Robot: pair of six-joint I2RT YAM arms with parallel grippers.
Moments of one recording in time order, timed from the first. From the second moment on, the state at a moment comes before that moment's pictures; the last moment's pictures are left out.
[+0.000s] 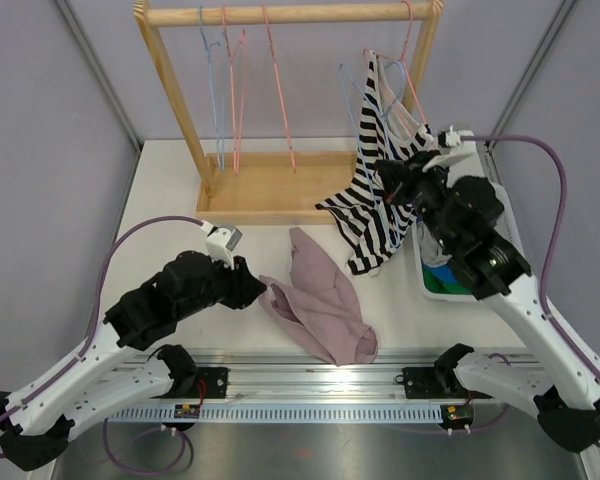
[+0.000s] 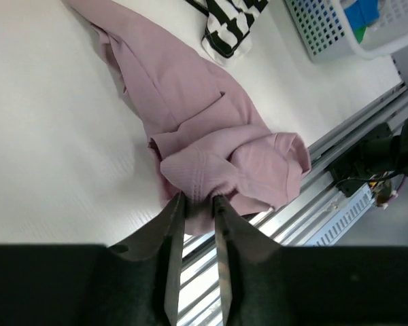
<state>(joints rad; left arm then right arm) -0.85 0.65 0.78 -0.64 -0.02 -0.52 0.62 0.93 1.17 -0.11 0.19 0.34</state>
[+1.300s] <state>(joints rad) -0.85 0.46 0.81 -0.75 -0.11 -0.39 0.69 1.91 2.36 -0.46 0.34 0.25</state>
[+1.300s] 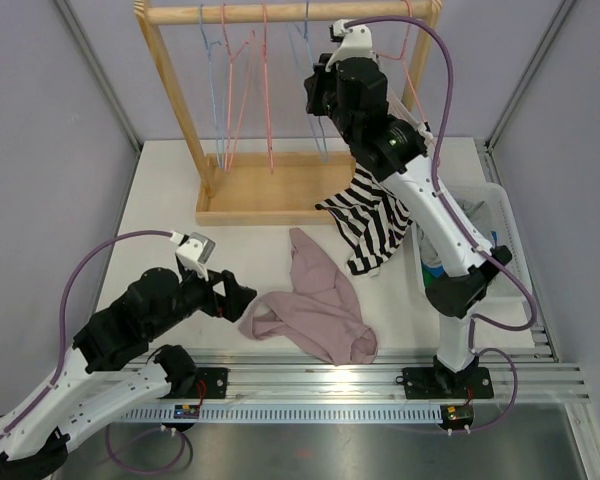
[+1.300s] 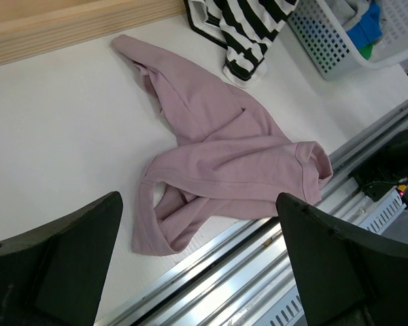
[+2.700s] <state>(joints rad) -1.14 1.77 1.04 -0.34 -0.26 -0.52 0.74 0.79 1.30 -0.72 0.15 0.30</state>
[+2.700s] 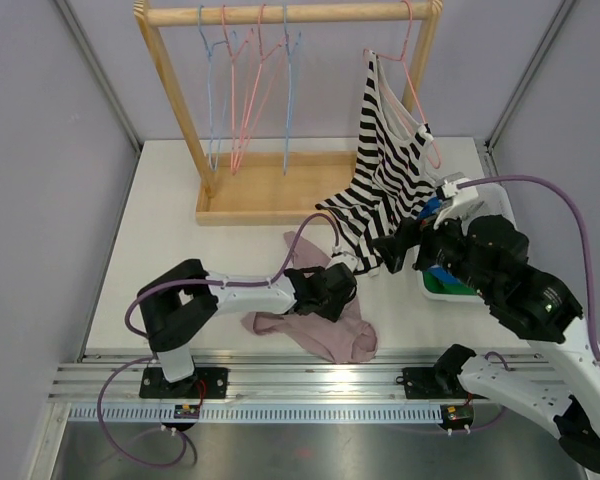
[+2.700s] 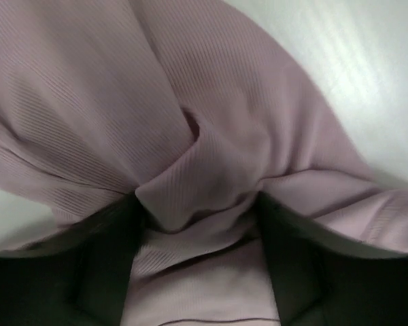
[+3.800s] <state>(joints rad) -1.22 1.88 2.05 -0.31 -0.13 -0.29 0.74 0.40 1.51 -1.01 0.41 0.37</state>
